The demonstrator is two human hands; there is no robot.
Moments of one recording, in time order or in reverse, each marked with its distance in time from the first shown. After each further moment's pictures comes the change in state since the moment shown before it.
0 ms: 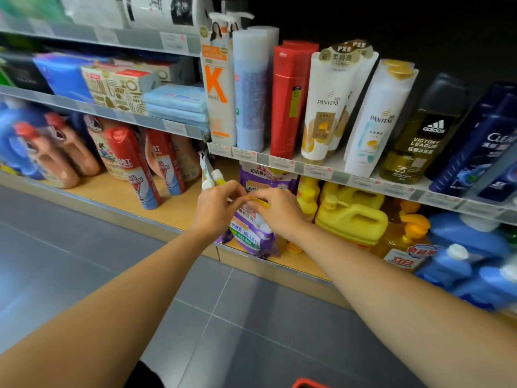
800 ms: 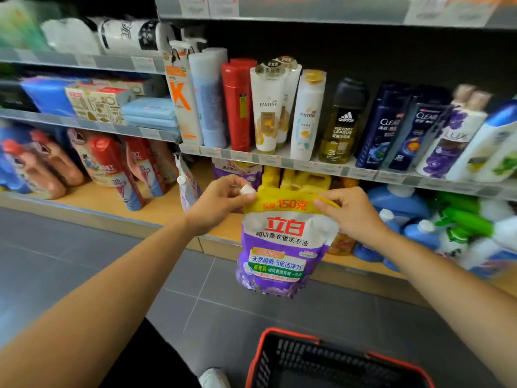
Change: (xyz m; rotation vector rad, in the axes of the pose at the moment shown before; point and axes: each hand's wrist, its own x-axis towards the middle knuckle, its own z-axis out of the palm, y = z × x) left_hand -0.047 0.122 -0.020 -0.744 -0.454 -0.184; right_hand -0.168 0.045 -0.164 0.199 0.168 0.114
